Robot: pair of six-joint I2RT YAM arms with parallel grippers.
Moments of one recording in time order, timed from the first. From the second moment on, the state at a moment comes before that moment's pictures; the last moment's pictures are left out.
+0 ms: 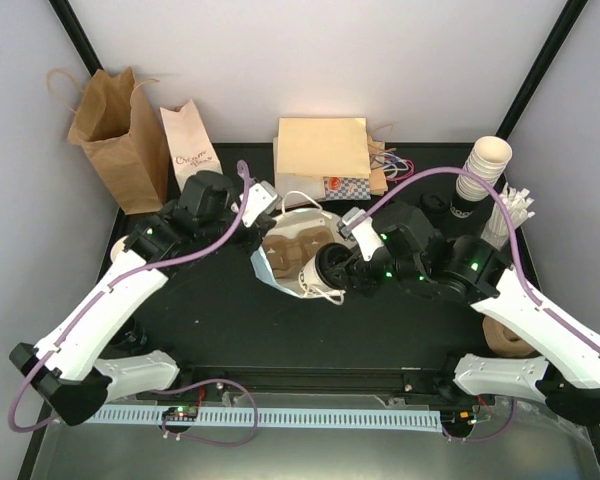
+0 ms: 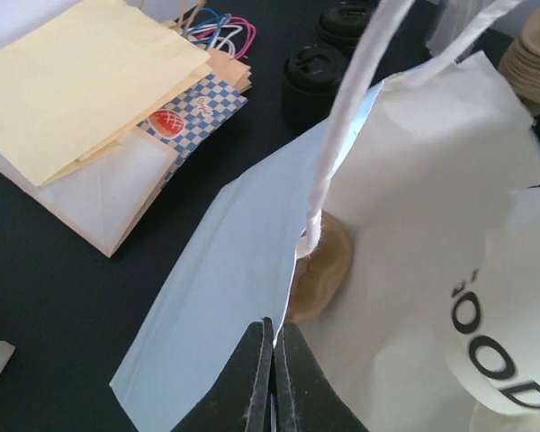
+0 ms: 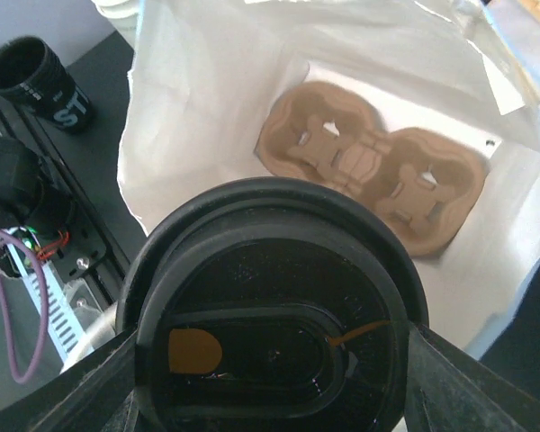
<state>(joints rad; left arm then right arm) -0.60 1.17 1.35 -0.83 0.20 0.14 0.96 1.11 1.41 -1.04 -0.06 0.19</state>
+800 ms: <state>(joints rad) -0.74 1.02 1.10 -0.70 0.13 0.09 1.02 1.07 1.24 -0.96 -0.04 0.22</state>
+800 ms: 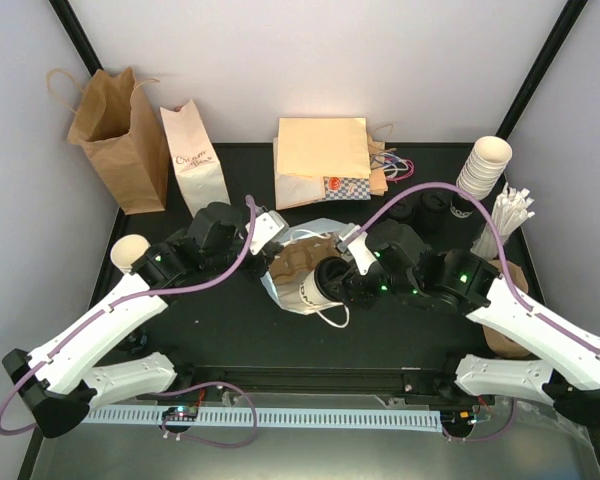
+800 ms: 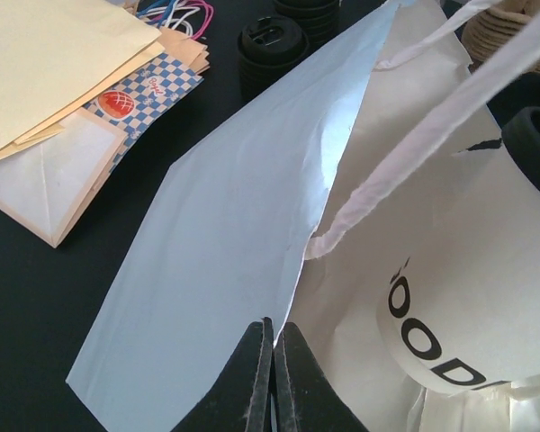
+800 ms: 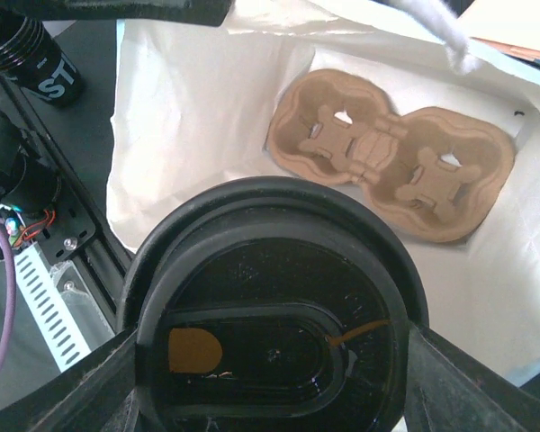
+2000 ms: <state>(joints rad) -0.83 0.90 0.97 -0.68 0.21 0.02 1.46 1.11 1.00 -0.74 0.61 0.30</state>
